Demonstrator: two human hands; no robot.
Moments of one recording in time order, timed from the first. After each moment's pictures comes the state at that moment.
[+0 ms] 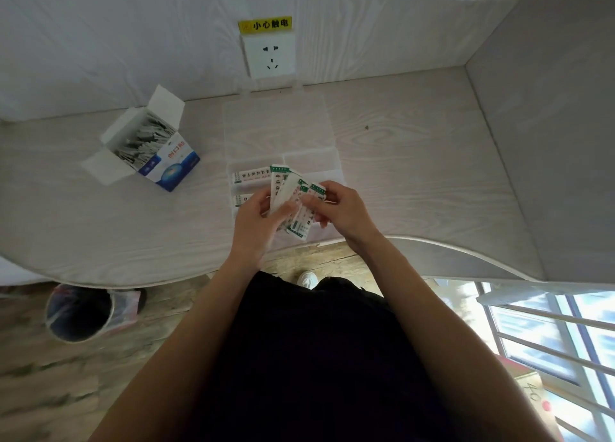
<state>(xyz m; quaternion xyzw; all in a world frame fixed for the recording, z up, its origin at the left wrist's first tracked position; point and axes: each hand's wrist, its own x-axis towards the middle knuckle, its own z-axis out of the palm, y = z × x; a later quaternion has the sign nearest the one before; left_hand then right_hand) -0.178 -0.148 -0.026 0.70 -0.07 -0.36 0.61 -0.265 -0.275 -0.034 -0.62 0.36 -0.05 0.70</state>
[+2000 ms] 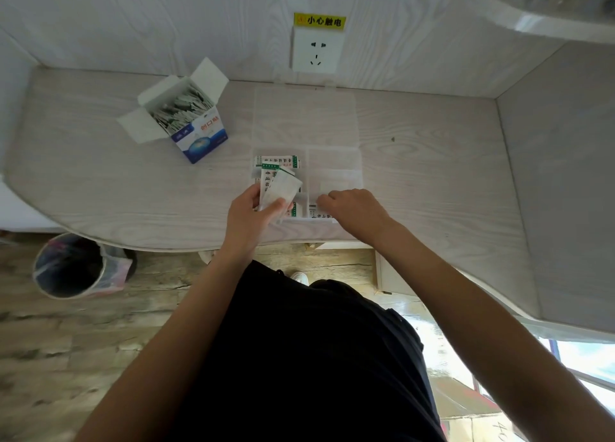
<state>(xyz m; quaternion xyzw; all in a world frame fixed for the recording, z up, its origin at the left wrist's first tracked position) -0.172 -0.115 -0.034 0.76 -0.05 -0.28 0.58 -0.249 -0.296 -0.038 -0.99 -0.02 0.16 -0.04</state>
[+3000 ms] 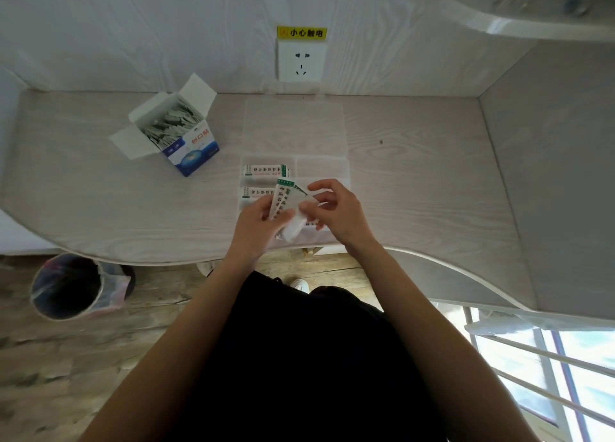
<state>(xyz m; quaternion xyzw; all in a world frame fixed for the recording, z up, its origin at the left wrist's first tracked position) -0.177 -0.126 -0.031 0.75 -0.09 -0.35 0.56 -0.255 -0.261 -0.026 -0.68 0.32 -0.04 0.66</state>
